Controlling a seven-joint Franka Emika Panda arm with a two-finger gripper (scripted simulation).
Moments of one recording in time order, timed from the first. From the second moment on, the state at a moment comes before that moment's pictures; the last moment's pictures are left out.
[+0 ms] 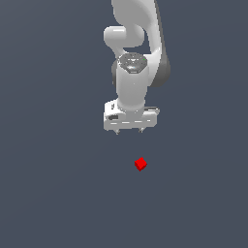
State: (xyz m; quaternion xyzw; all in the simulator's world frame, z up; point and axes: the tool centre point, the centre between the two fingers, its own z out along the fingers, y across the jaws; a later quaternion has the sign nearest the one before) arm 0.000 0.022 0.179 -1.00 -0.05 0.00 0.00
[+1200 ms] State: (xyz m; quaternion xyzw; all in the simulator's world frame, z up) arm 0.050 0.051 0.084 -0.98 -0.19 0.00 0.00
